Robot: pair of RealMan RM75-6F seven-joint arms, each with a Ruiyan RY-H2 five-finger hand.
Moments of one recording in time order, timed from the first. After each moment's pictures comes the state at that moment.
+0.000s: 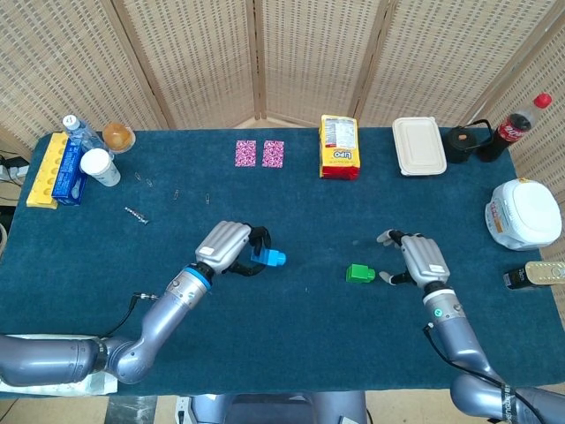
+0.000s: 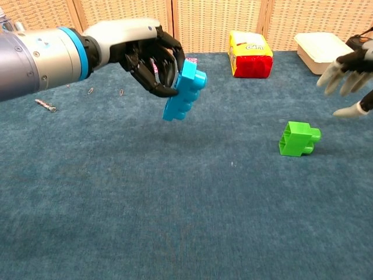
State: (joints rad) left arm -0.95 -1.50 -0.22 -1.75 0.87 0.97 0.25; right arm 0.56 -1.26 0.17 -1.75 -0.96 1.07 -0.20
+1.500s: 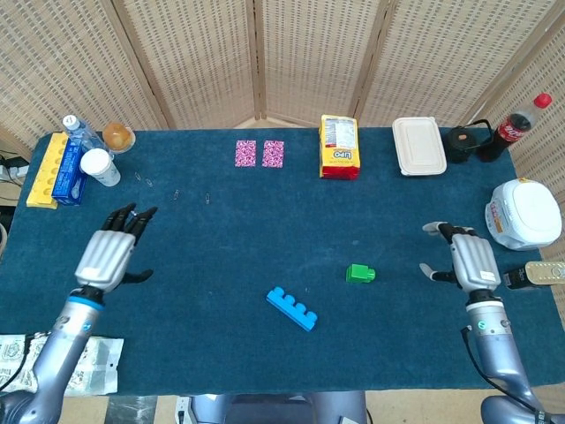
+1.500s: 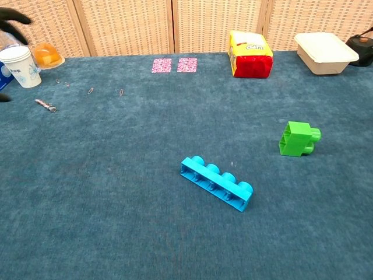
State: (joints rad) left arm -0.59 -1.15 0.07 -1.95 1.13 1.42 0.36; right arm 0.40 -1.20 0.16 -1.72 -1.12 1.27 -0.11
